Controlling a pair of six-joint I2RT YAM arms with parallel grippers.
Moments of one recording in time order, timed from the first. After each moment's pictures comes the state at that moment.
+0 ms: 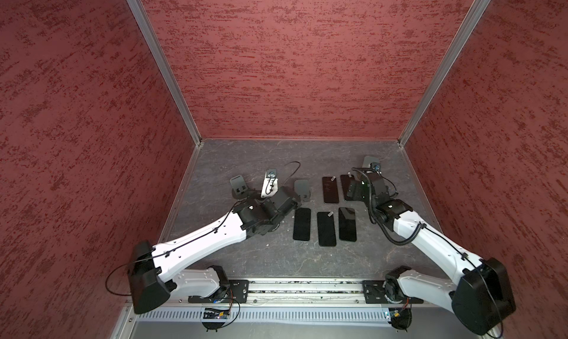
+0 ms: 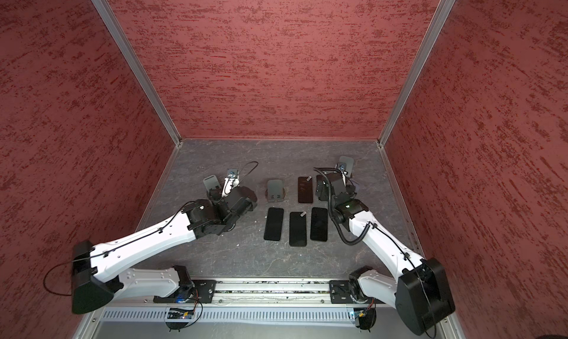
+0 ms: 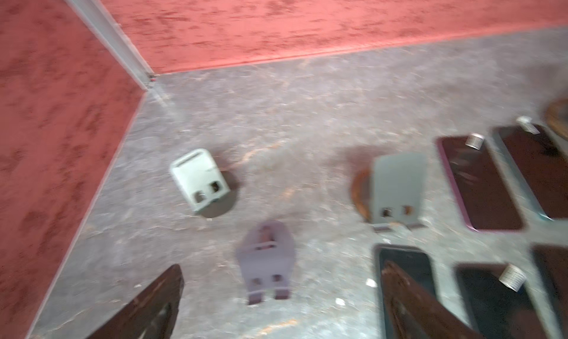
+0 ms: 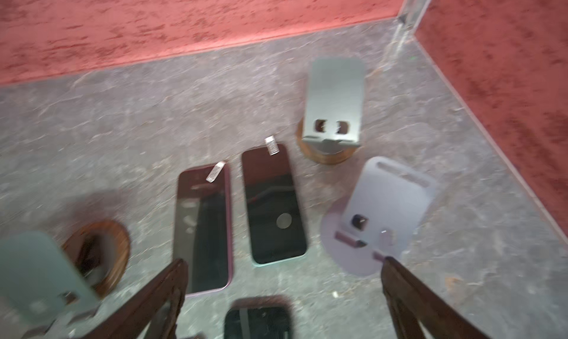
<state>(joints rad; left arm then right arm) -0.93 1.18 1.04 -0.78 -0.86 -0.64 0.39 1.16 0.77 -0.28 0.45 0.42</state>
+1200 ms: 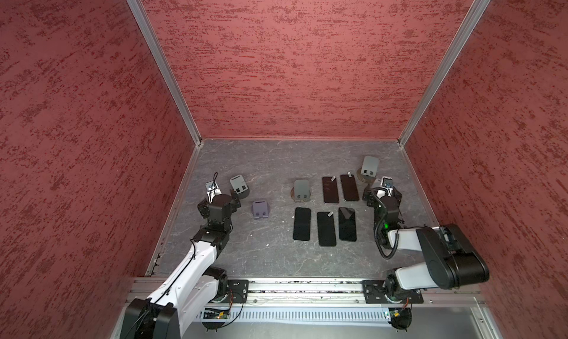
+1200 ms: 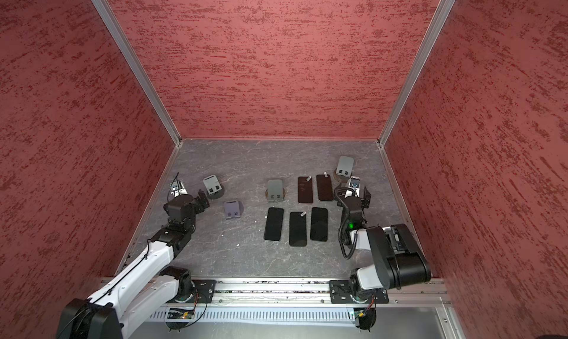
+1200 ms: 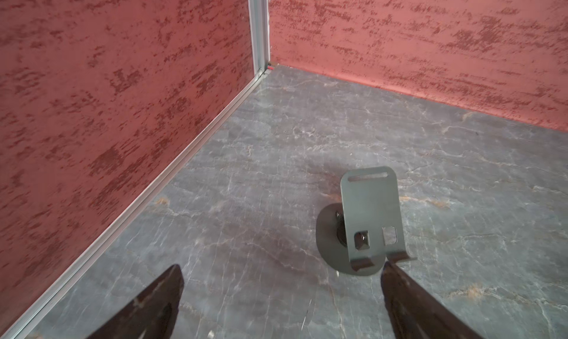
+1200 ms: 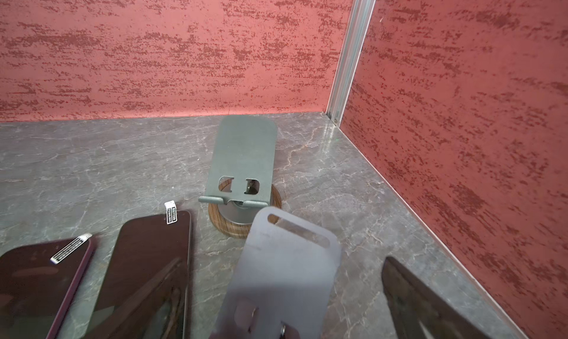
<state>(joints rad) -0.16 0.89 0.34 0.12 -0.50 -0.26 0.12 1.48 0.25 1.05 0.43 0.01</state>
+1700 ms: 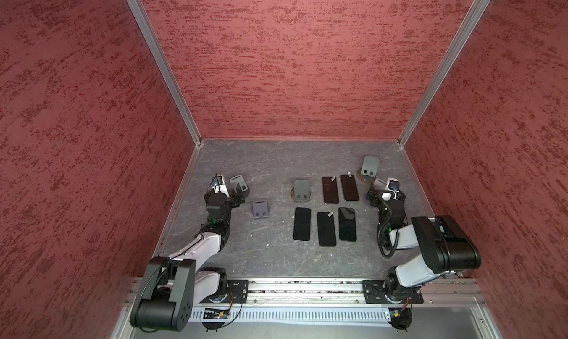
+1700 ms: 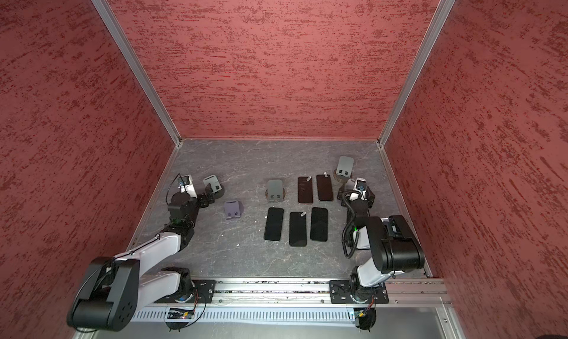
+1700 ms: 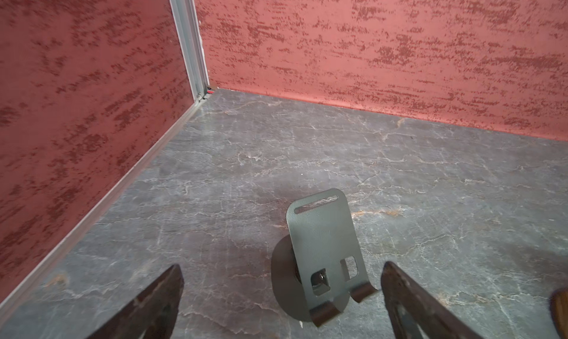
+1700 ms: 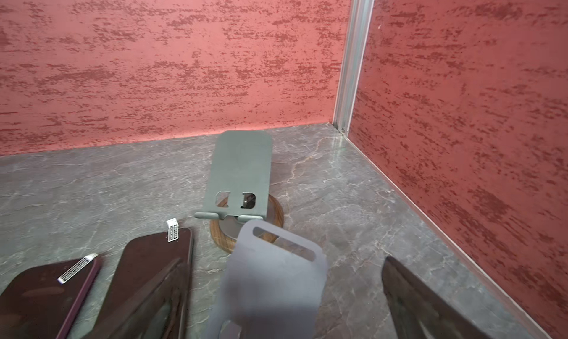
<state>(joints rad) -0.06 1.20 0.29 0.62 -0.22 -0.13 0.03 1.56 0.21 1.25 0.28 0.05</state>
